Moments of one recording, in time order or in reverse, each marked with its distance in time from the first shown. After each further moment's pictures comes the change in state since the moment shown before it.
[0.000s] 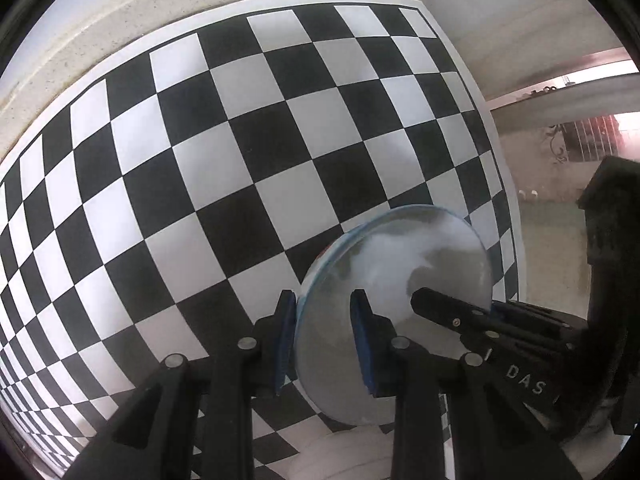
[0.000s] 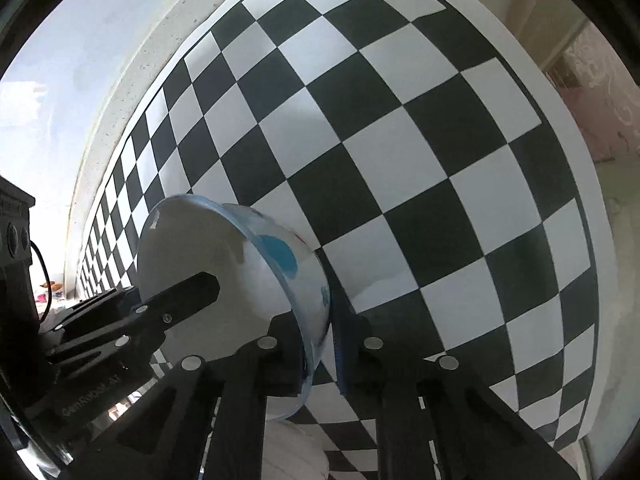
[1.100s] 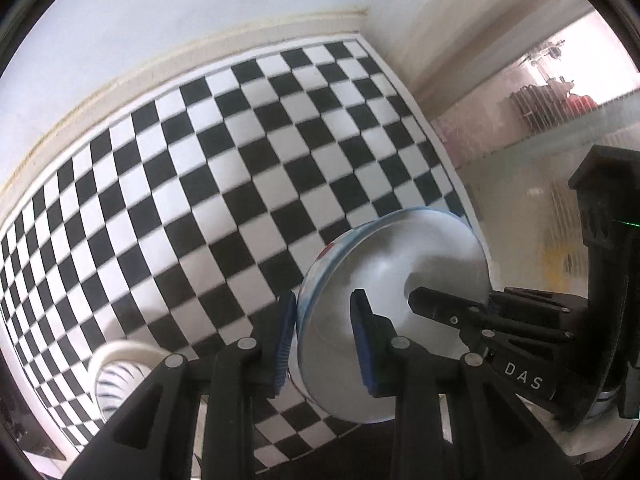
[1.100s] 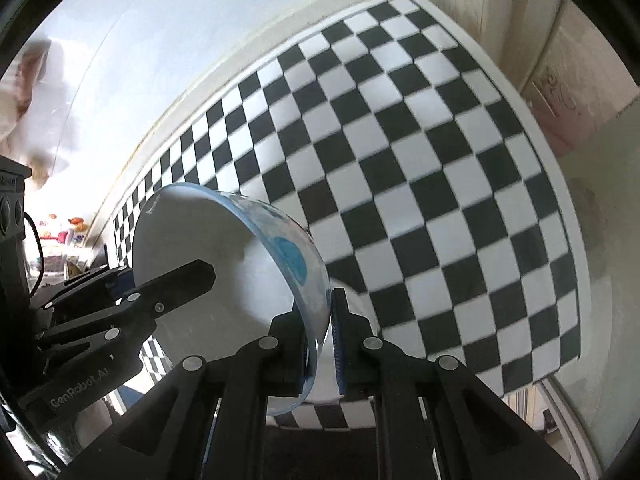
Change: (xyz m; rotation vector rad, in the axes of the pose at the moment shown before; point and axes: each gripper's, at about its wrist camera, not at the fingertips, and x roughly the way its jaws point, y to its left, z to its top) left arm -0.099 -0.028 -0.124 0.084 -0.129 0.025; right arm -0.090 0.048 -0.148 -0.135 -0.095 0.030
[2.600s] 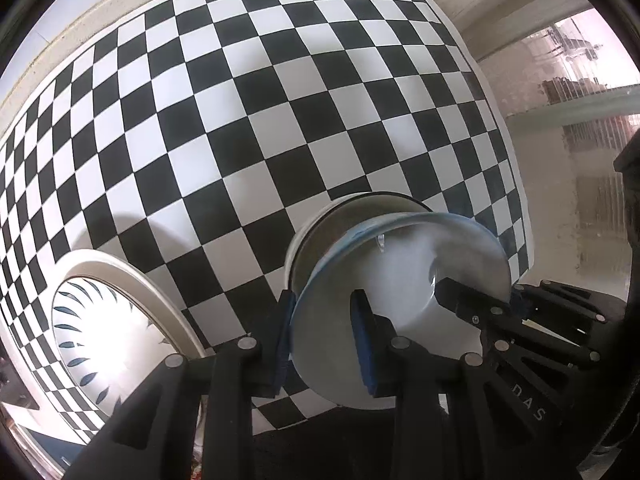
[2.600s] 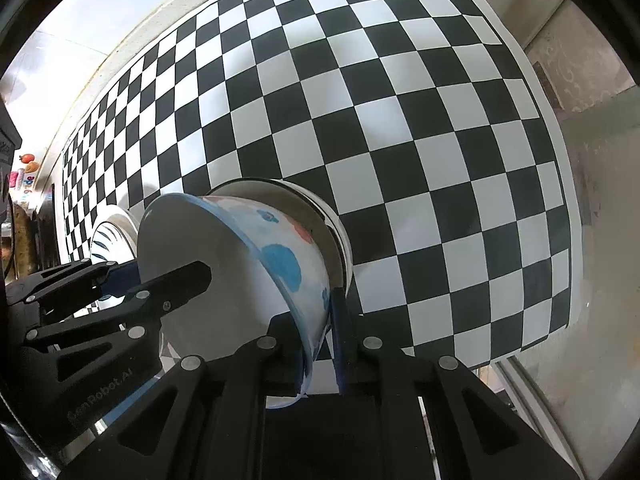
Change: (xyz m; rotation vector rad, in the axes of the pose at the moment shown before) left arm 0.051 0.008 -0.054 -0.112 0.149 0.037; right arm 0.061 0.014 -0.035 -0.097 0.126 -0.192
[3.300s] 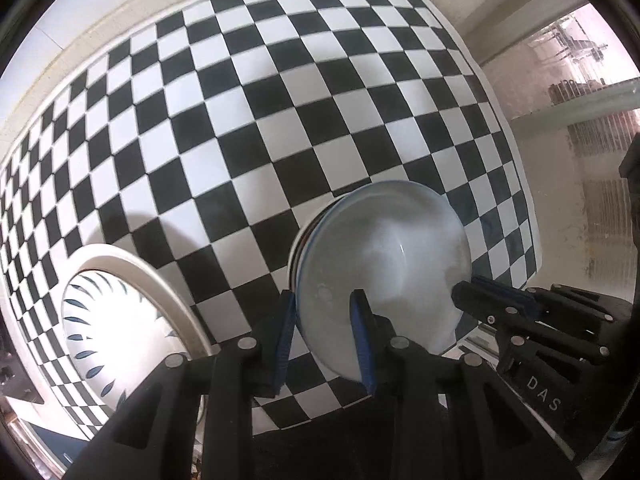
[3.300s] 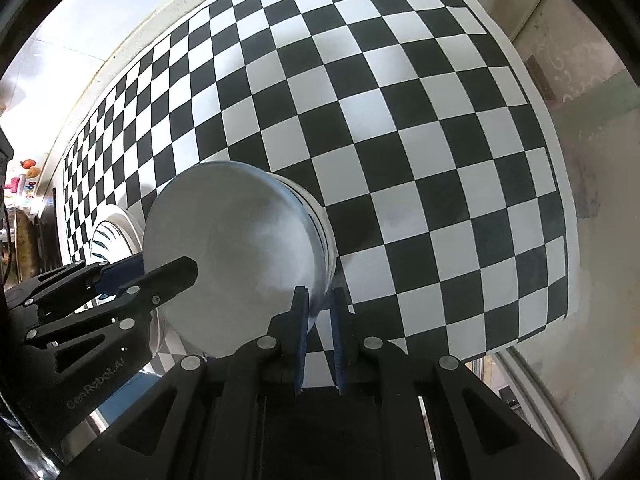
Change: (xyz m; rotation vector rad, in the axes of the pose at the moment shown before) left arm -0.007 -0.009 -0.008 0.005 -0.052 0.071; right arm -0.012 -0.015 -0.011 0.017 -0.012 0.014
